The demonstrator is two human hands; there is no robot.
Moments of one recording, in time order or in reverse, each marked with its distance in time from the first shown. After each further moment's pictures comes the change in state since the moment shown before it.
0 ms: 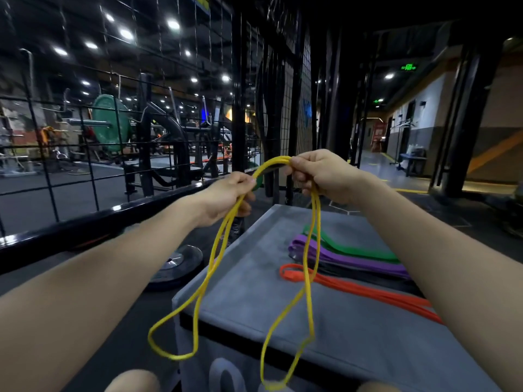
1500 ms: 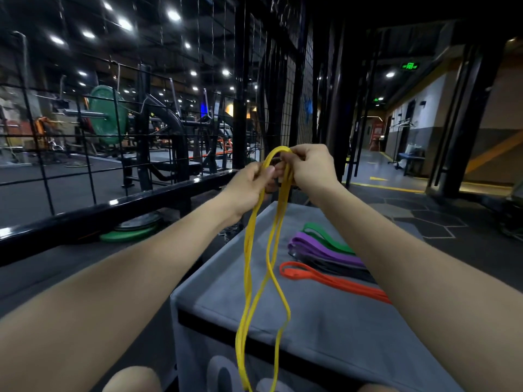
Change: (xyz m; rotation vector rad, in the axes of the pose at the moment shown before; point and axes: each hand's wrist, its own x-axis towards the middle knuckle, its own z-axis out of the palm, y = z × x) left_hand 0.021 -0.007 0.030 -0.076 0.103 0.318; right_hand 0.025 0.011 0.037 -0.129 0.496 -0.111
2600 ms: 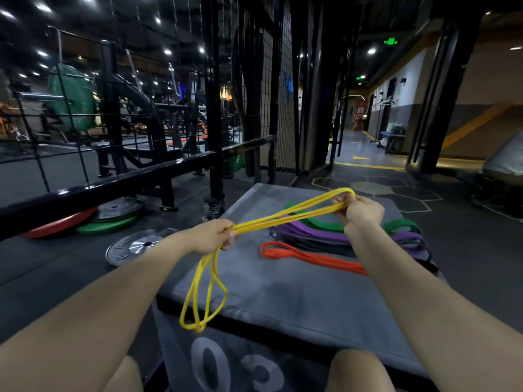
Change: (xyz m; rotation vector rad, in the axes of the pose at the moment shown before) left_hand -0.026 -0.117 -0.014 0.556 -0.430 -0.306; right_hand -0.035 0.137 -0.080 0.592 0.589 0.640
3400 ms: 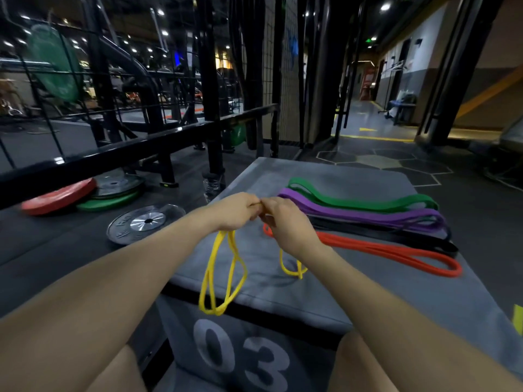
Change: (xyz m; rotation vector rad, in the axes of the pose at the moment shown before) left_hand 0.041 0.022 0.024 0.211 -0.013 0.033; right_hand -0.038 0.107 0.038 -1.260 -0.754 -0.981
